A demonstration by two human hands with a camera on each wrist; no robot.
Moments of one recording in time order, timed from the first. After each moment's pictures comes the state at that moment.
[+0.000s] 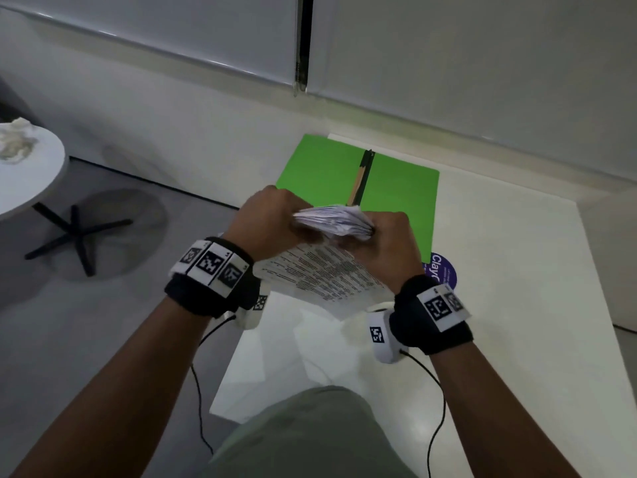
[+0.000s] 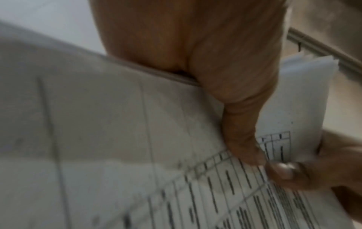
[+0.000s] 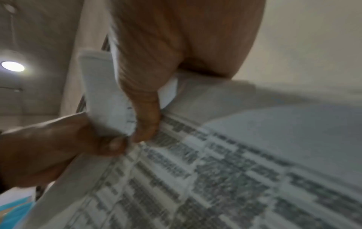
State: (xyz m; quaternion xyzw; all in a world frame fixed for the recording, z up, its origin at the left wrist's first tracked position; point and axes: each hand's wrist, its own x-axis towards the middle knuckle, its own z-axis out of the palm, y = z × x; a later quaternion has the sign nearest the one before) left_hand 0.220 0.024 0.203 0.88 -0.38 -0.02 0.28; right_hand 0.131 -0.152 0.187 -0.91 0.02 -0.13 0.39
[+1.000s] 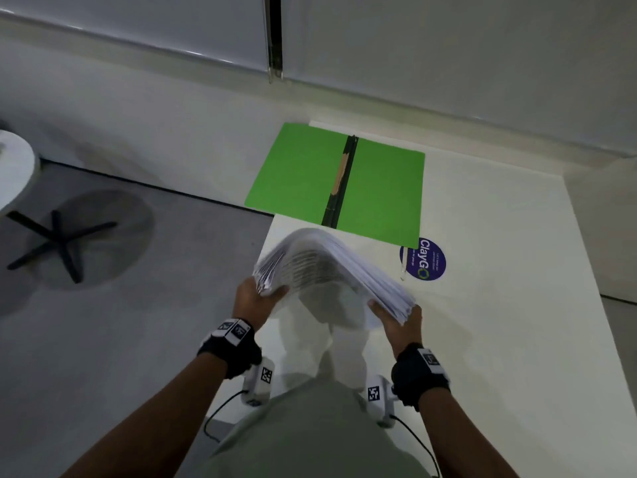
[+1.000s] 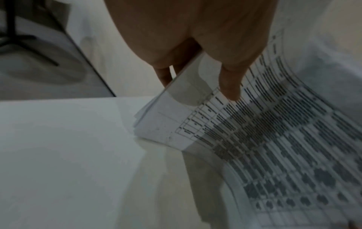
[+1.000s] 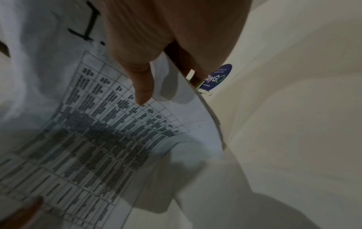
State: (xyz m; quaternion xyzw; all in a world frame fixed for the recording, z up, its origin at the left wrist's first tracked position) left_hand 0.168 0.032 0.016 0.82 0.02 -0.17 0.54; right_hand 0.031 -0.186 0.049 -0.63 0.36 -0.16 0.67
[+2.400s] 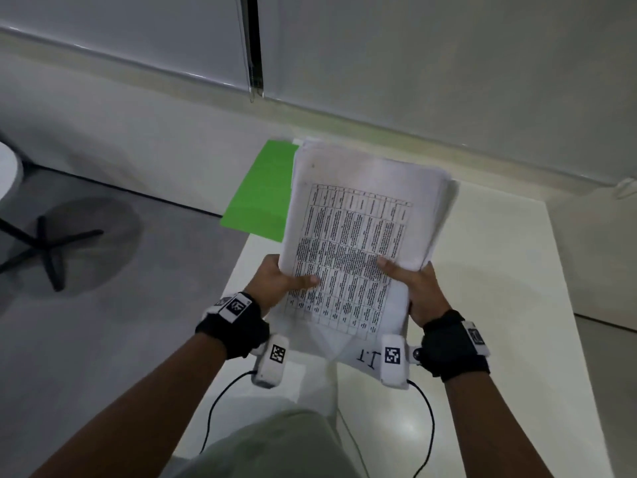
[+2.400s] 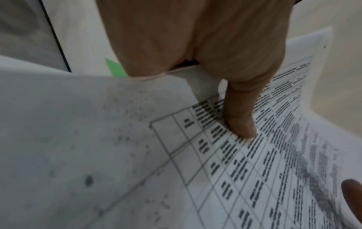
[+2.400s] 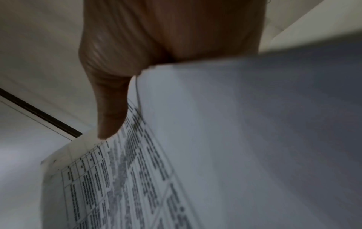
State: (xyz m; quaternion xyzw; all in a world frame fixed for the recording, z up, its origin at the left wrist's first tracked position) left_hand 0.199 -0.081 0.089 0.72 -0.03 -0.31 0.62; right_hand 0.094 -0.307 0.127 -0.60 0.22 -0.08 0.76
